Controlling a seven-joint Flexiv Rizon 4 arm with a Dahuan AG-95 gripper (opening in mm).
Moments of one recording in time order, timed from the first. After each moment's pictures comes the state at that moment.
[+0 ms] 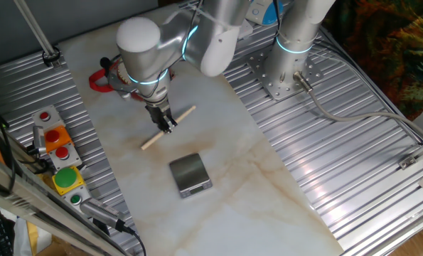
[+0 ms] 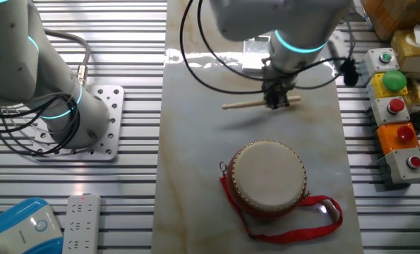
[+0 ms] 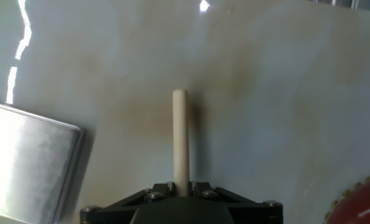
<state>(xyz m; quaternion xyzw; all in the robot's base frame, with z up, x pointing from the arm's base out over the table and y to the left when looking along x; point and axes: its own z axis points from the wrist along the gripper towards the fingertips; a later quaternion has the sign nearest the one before) 0.518 0.046 0.030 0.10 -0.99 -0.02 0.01</state>
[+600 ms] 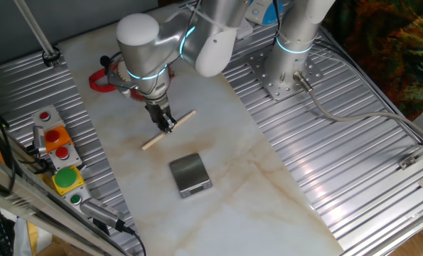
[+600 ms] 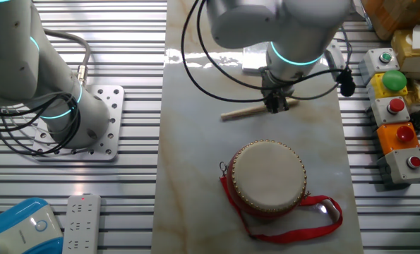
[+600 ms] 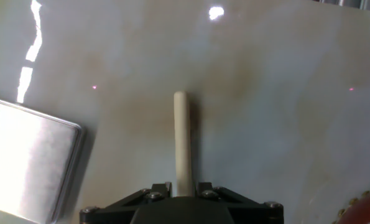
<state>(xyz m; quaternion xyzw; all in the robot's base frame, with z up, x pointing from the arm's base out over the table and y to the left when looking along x) 0.519 0.047 0.024 0.12 -0.99 -0.04 0.00</state>
